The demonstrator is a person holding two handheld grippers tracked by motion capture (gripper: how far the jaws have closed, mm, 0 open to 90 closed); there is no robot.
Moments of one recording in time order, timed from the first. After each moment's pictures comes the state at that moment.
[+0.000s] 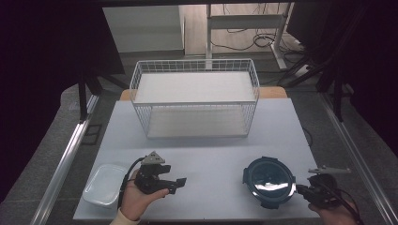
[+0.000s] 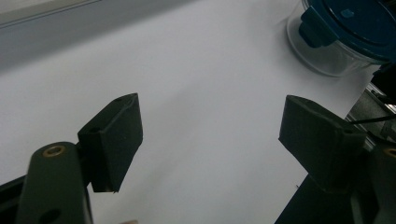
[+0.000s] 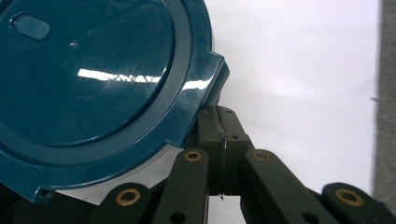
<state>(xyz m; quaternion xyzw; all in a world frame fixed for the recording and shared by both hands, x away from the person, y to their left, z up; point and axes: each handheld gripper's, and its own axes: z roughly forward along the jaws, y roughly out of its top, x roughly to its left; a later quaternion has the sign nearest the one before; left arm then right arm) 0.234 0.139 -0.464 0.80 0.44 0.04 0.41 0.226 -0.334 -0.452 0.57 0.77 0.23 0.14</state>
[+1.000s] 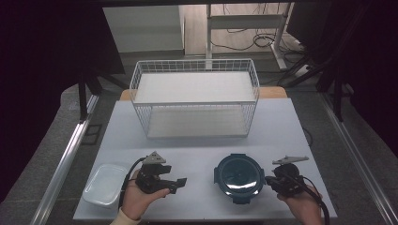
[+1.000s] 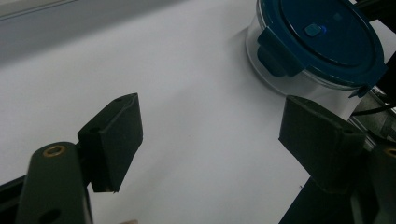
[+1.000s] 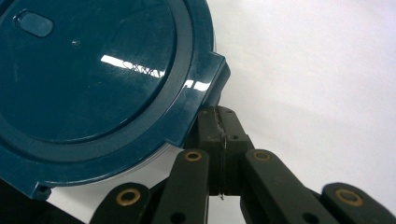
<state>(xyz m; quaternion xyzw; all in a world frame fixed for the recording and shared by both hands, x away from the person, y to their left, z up) 0.236 0.139 -0.469 0.80 0.44 0.03 0.41 0.253 -0.257 -0.457 0.51 0.82 0.24 0.12</state>
